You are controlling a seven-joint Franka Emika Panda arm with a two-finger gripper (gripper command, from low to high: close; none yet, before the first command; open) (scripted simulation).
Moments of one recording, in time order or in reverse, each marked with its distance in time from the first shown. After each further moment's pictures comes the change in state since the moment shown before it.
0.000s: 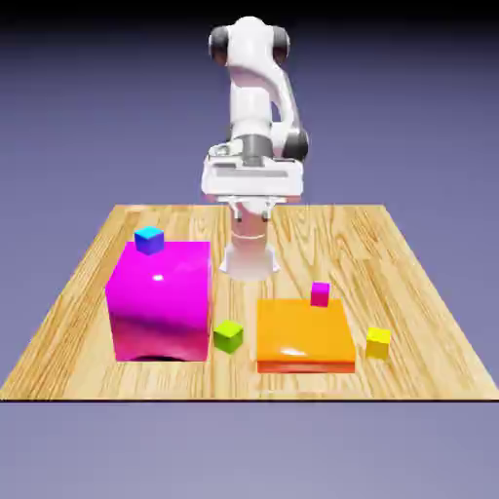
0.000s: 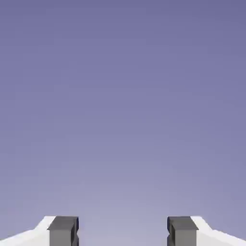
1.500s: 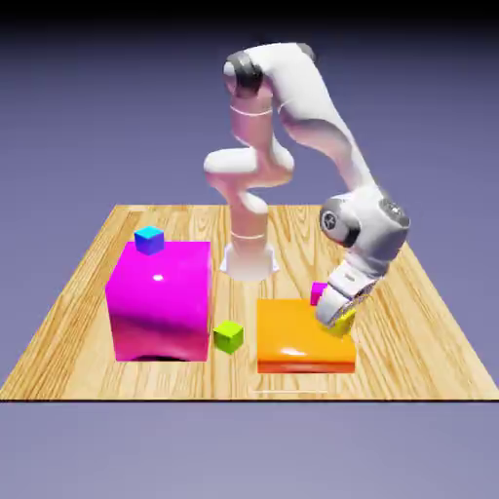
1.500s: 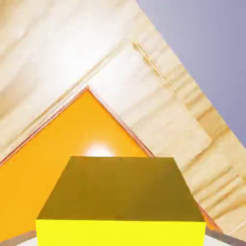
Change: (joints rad) arm 0.030 0.693 0.208 0.534 -0.304 -0.870 -0.015
